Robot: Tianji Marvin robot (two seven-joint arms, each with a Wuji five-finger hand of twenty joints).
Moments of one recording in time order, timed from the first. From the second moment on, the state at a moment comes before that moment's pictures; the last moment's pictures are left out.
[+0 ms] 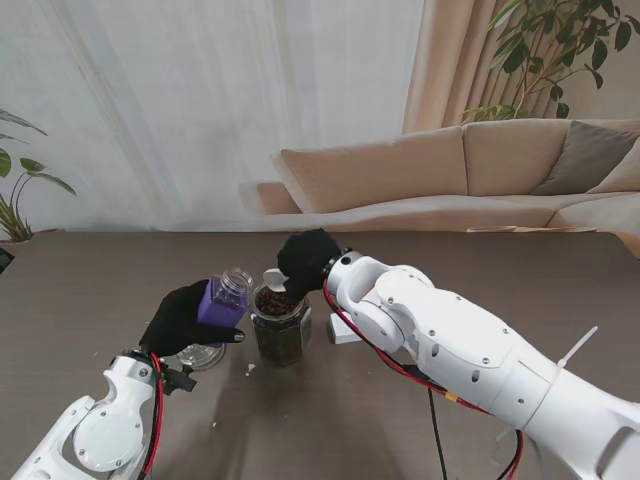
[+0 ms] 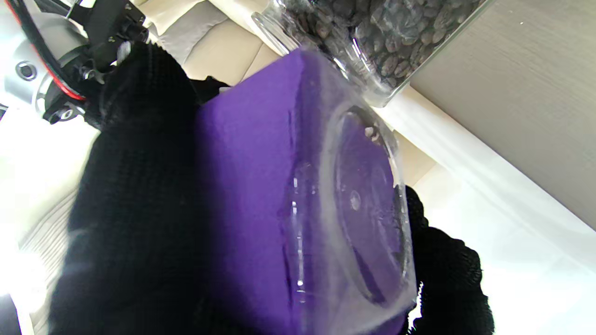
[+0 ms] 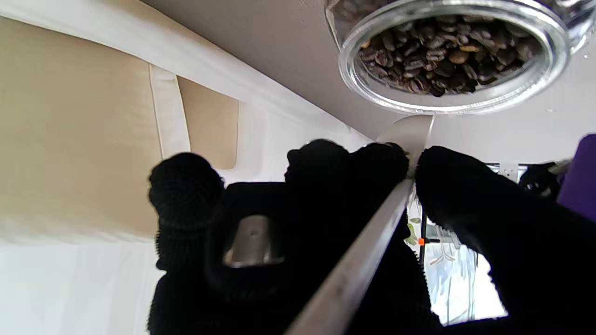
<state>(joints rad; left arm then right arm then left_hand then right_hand) 1.72 -1.16 -1.41 -1.60 0.41 -0.44 0.22 -0.83 -1.14 0.49 -1.43 -0.92 0.03 0.05 0.91 -0.80 0.13 -0.10 0.72 0.47 0.77 0.94 1.06 0.44 0.50 1.21 0.77 0.54 1.00 1.07 0.31 0.56 1.38 1.13 0.30 -0.66 1.32 -0.18 1.18 -0.06 1.10 0.89 1.35 0.01 0.91 0.94 1.29 0.04 1.46 0.87 0.85 0.19 1.43 0.67</state>
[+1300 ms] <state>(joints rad) 1.71 -1.15 -1.39 -1.59 0.41 -0.43 0.22 -0.77 -1.20 0.37 -1.29 -0.79 0.05 0.03 0.91 -0.80 0.13 -0.10 0.72 0.47 0.77 0.94 1.06 0.44 0.50 1.21 0.77 0.54 1.00 1.07 0.31 0.56 1.38 1.13 0.30 -0.66 1.32 -0.18 1.18 -0.06 1.10 0.90 1.35 0.00 0.91 0.94 1.29 0.04 1.45 0.87 0.85 0.18 1.43 0.67</state>
